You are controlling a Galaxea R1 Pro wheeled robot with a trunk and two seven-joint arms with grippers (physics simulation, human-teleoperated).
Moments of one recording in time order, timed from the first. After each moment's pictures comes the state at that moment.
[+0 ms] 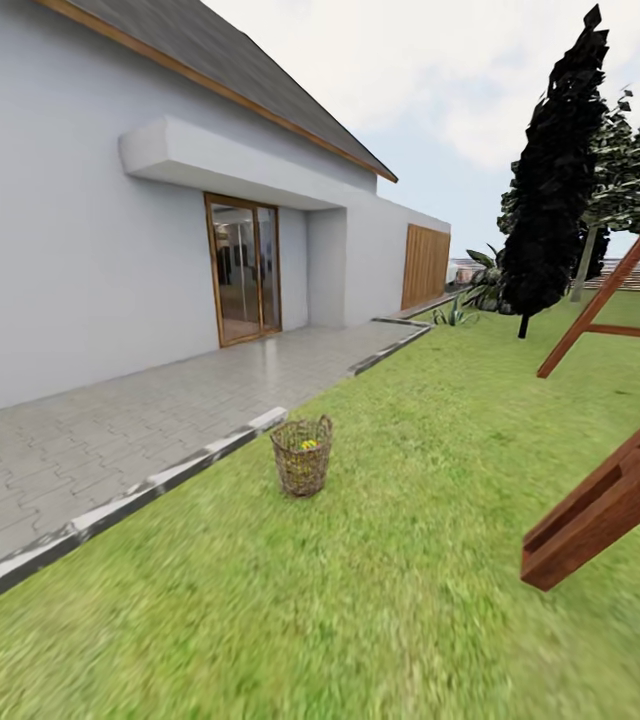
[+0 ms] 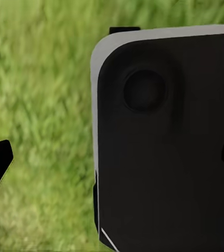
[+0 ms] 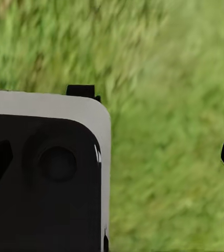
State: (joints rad) left arm 0.04 0.05 -0.01 -0.07 0.00 0.00 -0.01; right arm -0.09 -0.08 0.06 0.04 -0.02 -0.09 0.00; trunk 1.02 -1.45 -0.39
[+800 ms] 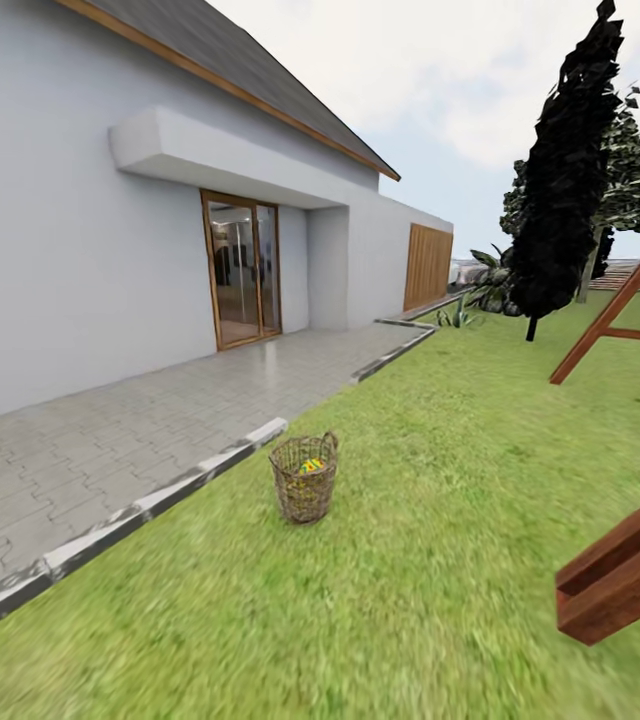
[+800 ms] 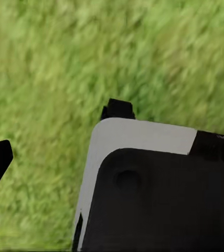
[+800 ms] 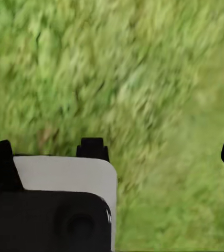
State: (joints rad) left arm 0.03 0.14 0.05 -0.70 0.22 0.65 -0.01; right arm -0.11 -0.06 0.05 -0.56 -0.02 0.53 -0.03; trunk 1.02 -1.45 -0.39
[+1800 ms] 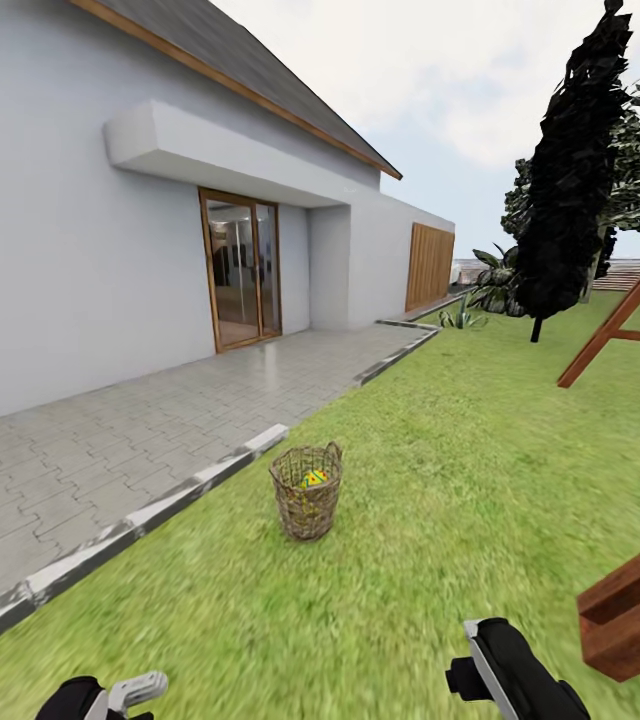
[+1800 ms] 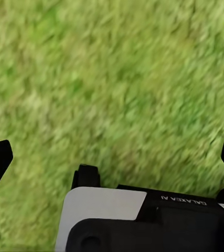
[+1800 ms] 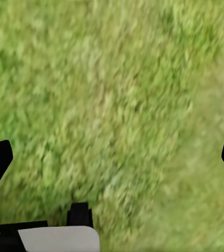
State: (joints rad) left arm -0.24 0.16 0.05 -0.79 0.28 0.88 -0.01; right arm -0.36 -0.06 0.06 -0.81 -0.01 0.89 -0.09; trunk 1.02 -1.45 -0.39
